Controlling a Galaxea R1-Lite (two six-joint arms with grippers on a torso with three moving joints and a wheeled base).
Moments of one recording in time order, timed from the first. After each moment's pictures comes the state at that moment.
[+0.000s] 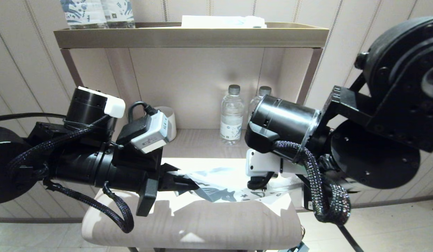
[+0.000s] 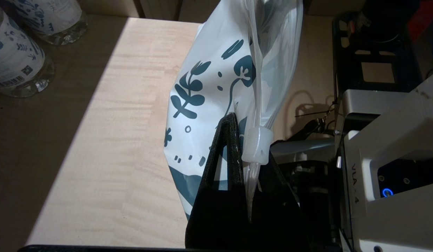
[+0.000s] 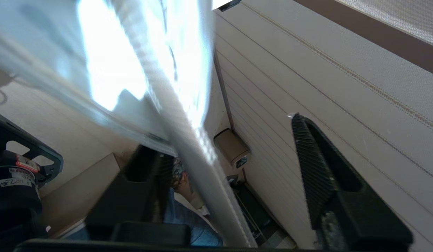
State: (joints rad) left arm -0.55 1.58 -1.00 -0.01 -0.78 0.57; right arm 0.94 1.85 -1.88 1.37 -0.66 -0.38
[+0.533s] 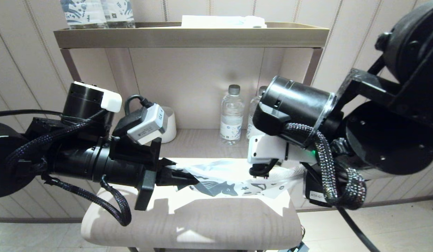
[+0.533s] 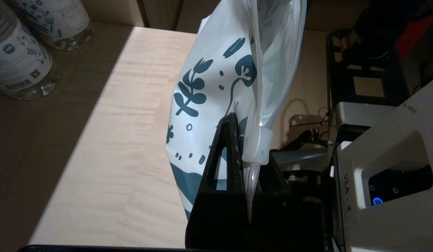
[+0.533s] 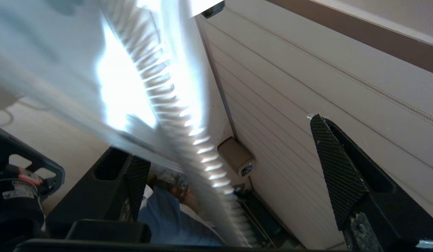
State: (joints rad) left arm -0.52 1.58 -1.02 -0.01 -0.83 0.53; right arm 0.92 1.83 -1.93 1.36 -0.66 -0.38
